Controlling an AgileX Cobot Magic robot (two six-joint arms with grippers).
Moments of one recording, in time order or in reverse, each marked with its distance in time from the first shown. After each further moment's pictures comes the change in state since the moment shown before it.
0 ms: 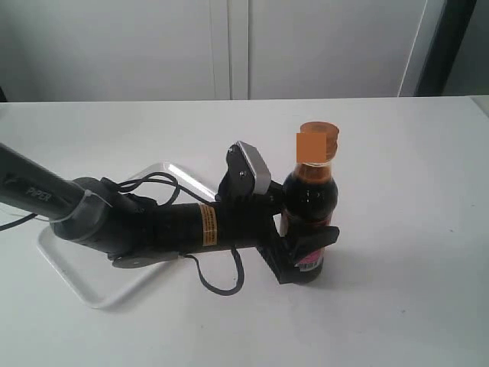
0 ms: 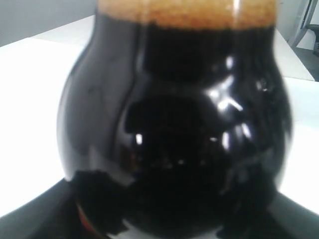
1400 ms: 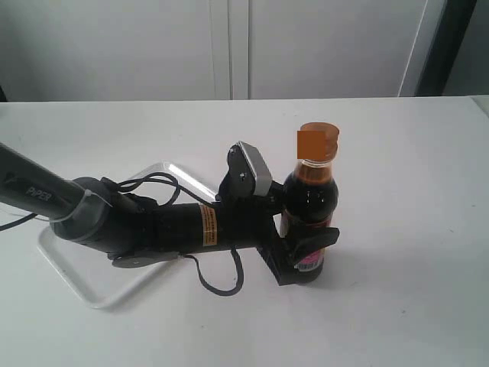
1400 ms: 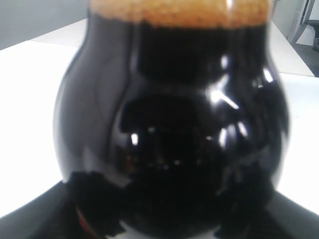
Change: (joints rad) left arm 0.000 0.000 -0.002 0.006 0.000 0.019; right arm 0.000 -0.001 -0.039 0.032 -0.525 0.288
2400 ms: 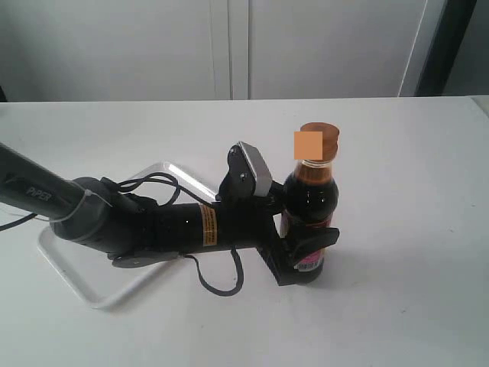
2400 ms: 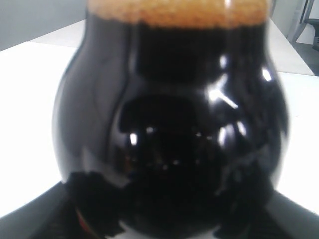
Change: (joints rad) left arm 0.000 0.000 0.000 0.002 0.000 0.007; right arm 0.000 0.535 -0.679 0.079 0.687 -0.386
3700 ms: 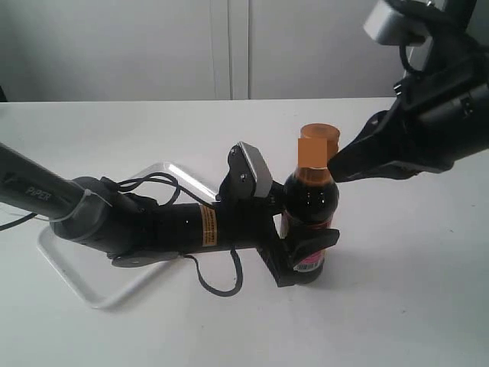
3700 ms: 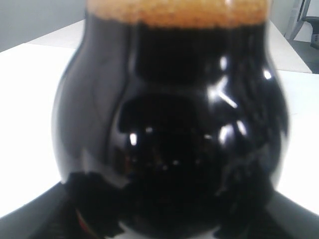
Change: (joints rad) left arm 0.000 0.000 0.000 0.018 0.000 0.005; right arm 0.118 0.702 -0.311 0.608 0.497 -0.586
